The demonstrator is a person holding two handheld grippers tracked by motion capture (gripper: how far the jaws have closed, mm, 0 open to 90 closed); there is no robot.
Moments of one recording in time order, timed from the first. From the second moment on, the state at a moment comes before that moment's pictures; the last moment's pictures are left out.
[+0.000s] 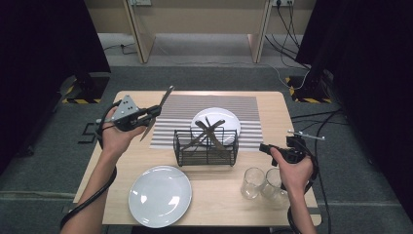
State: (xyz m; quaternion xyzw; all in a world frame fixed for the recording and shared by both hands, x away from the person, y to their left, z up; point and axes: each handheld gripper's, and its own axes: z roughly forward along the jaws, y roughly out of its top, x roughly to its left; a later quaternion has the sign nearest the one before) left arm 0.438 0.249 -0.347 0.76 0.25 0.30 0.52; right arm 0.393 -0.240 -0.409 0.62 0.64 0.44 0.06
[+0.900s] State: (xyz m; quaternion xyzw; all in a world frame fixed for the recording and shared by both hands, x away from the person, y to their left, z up) left arm 0.451 0.251 -0.364 0.77 0.27 0.30 0.50; right arm 0.393 -0.240 -0.410 0.62 0.64 0.44 0.06
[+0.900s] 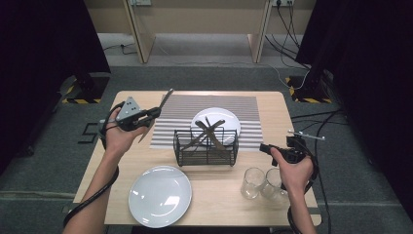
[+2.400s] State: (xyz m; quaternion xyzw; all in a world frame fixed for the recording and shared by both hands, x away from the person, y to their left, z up) left arm 0.464 0.252 -0.383 0.78 0.28 0.30 0.48; right arm 0.394 -0.240 -0.412 0.63 0.64 0.44 0.06
